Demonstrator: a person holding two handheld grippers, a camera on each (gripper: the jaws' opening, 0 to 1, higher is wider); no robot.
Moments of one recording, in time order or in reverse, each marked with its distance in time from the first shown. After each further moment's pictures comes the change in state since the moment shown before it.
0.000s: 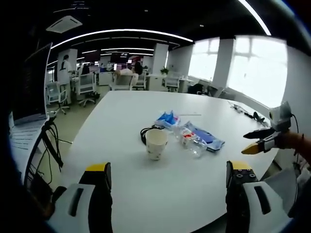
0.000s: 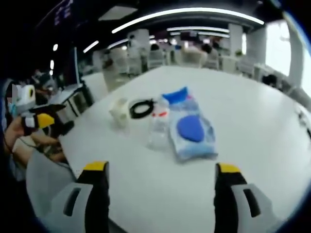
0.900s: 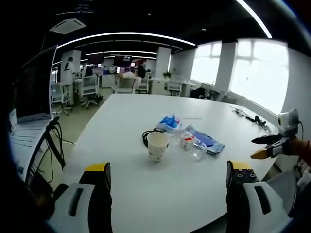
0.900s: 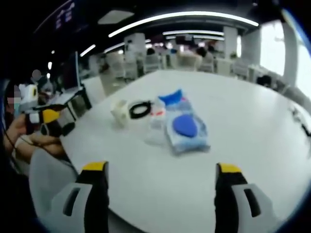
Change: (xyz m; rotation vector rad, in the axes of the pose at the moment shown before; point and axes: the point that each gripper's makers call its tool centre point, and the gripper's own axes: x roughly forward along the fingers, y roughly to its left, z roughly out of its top) left arm -0.012 -0.004 0.003 -0.014 -0.035 0.020; right arm -0.035 0.001 -0.012 0.023 -0.055 -0.035
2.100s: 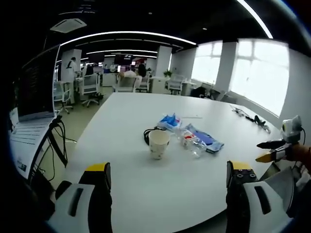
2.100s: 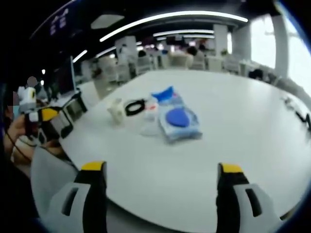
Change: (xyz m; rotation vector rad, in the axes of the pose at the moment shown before) left arm -0.014 0.002 0.000 -0.006 0.004 0.003; right arm -0.028 -0.005 -0.027 0.068 -0.013 -0.047
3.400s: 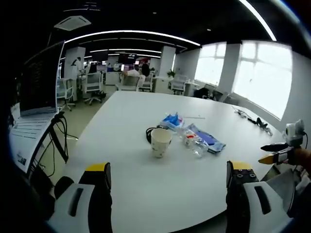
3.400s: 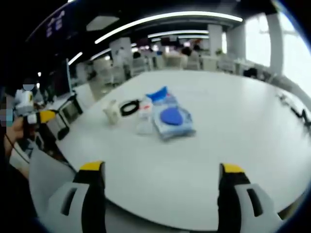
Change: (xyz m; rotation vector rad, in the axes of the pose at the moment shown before) left arm -0.001 0.000 -0.005 -0.025 0.004 0.021; right arm -0.008 -0.012 -0.006 0.031 -0.014 -0.049
